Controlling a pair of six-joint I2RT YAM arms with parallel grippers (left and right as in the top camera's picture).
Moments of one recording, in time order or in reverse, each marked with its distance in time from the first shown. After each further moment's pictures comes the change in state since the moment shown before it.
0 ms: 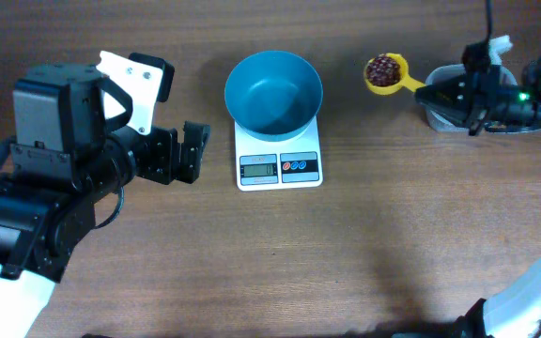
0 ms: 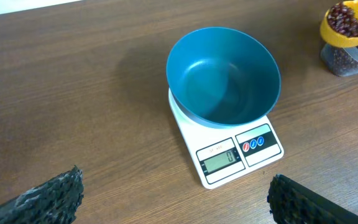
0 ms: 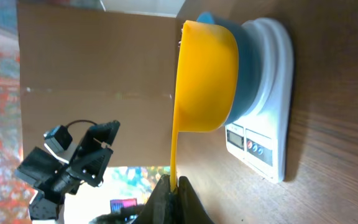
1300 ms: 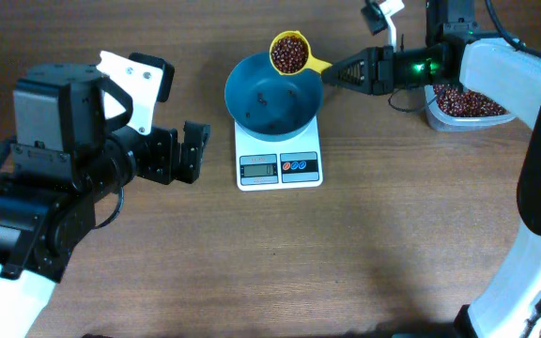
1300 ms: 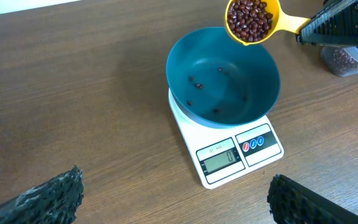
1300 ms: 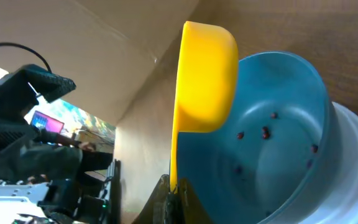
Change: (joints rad) left arm 0.000 0.000 0.000 0.000 0.000 0.000; right arm 0.373 0.005 -0.013 0.876 0.035 0.301
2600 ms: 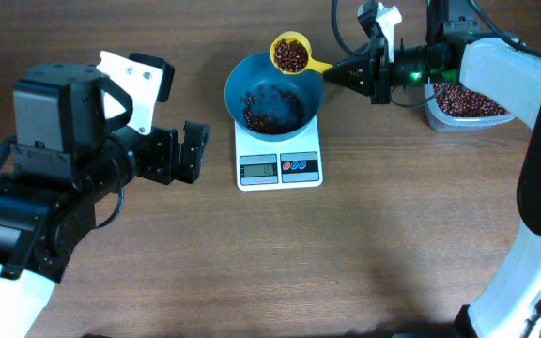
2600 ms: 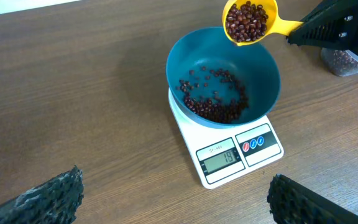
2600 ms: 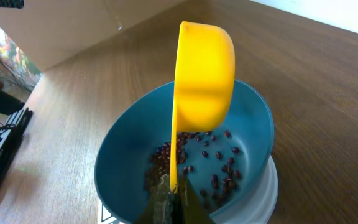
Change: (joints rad) left arm 0.000 0.000 0.000 0.000 0.000 0.000; right arm 0.000 0.000 0.000 0.039 0.118 -0.489
